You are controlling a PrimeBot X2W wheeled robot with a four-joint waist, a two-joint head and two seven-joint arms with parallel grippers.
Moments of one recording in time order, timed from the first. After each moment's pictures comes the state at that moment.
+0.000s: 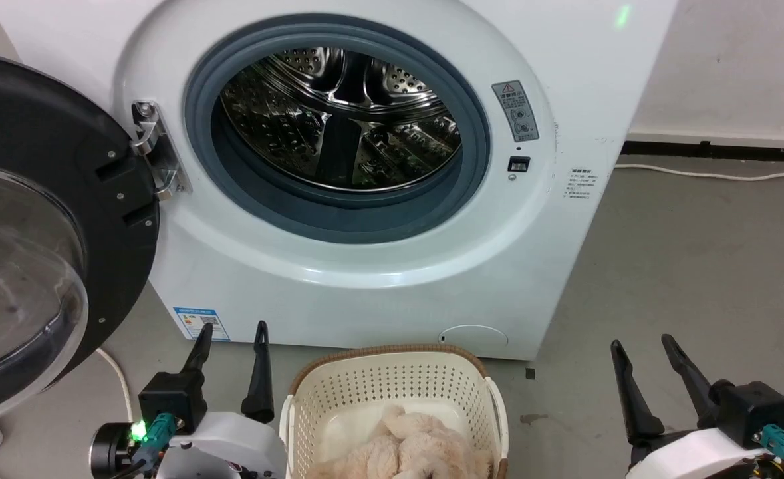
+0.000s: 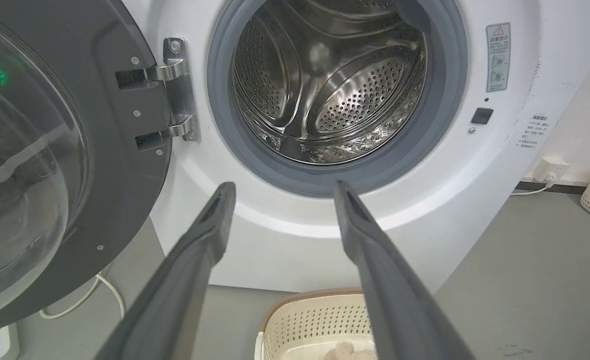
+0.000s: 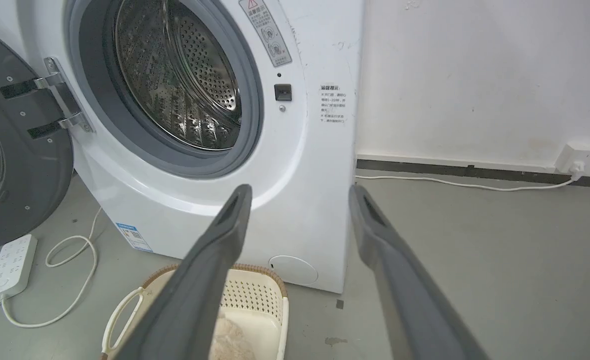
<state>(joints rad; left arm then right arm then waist) -0.02 0.05 -0.06 0.03 -0.11 0.03 -0.07 0.04 -0.05 -0.02 0.01 0.12 0.13 -0.07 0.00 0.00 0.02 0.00</state>
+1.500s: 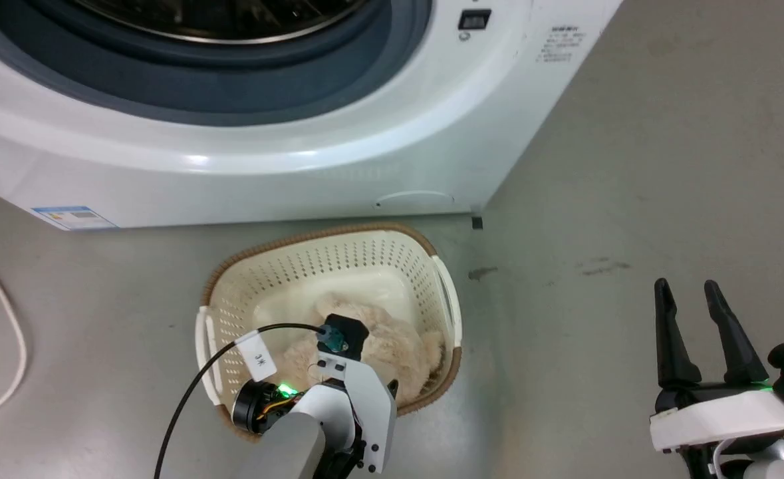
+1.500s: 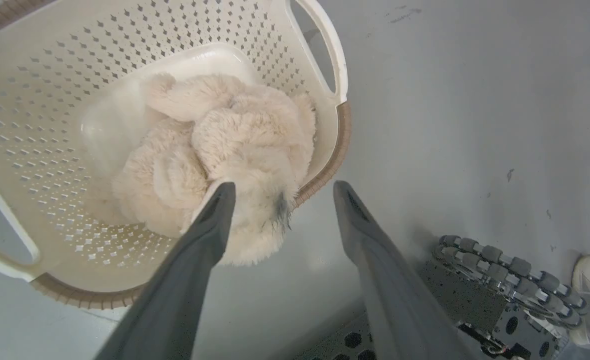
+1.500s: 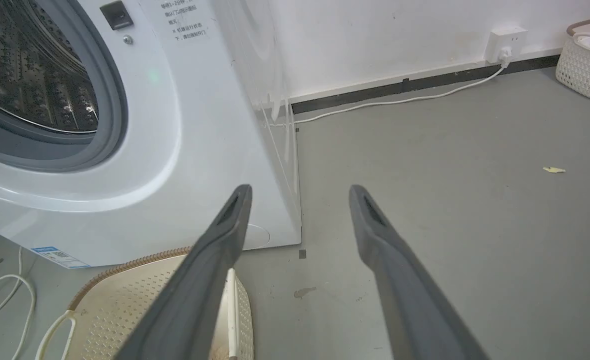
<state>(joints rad) -0.40 0.05 -0.48 0.57 -0.35 0.01 0.38 -0.06 -0.05 -0.07 0.03 0.29 0.13 -0.18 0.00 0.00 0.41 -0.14</state>
